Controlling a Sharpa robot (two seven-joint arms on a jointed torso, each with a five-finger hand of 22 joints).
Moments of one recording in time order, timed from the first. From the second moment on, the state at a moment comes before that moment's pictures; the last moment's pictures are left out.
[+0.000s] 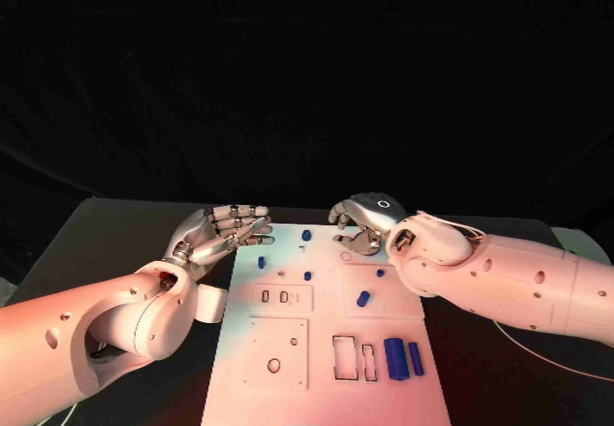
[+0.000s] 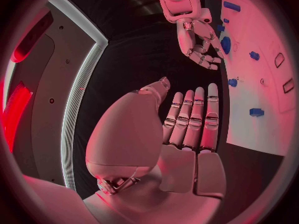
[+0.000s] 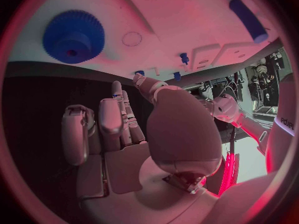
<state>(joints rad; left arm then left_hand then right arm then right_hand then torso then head) 1.21 -0.97 -0.02 1.77 -0.09 -0.45 0.48 1.47 -0.16 0.40 0.17 0.04 0.81 0.21 0.27 0.21 0.97 0.20 0.08 0.07 0.89 0.16 0.26 0.21 0.17 0.86 0.26 0.30 0.12 1.35 -0.70 -0.12 1.41 -1.67 -0.47 -0.17 1.29 -0.23 0.56 0.12 0.06 0.89 0.17 0.22 0.37 1.21 0.09 0.12 0.18 1.47 0.01 1.19 1.06 0.05 1.45 0.12 1.45 1.31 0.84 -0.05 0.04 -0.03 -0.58</state>
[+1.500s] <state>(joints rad) 1.21 -0.97 -0.02 1.76 -0.08 -0.44 0.48 1.47 -0.16 0.40 0.17 0.04 0.81 0.21 0.27 0.21 0.97 0.20 0.08 0.07 0.89 0.16 0.26 0.21 0.17 0.86 0.26 0.30 0.12 1.35 -0.78 -0.12 1.37 -1.22 -0.36 -0.16 1.31 -0.22 0.34 0.19 0.19 0.79 0.17 0.31 0.44 1.46 0.08 1.42 1.31 1.46 0.00 1.54 1.31 0.01 1.47 0.11 1.57 1.31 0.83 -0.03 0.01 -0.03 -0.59</state>
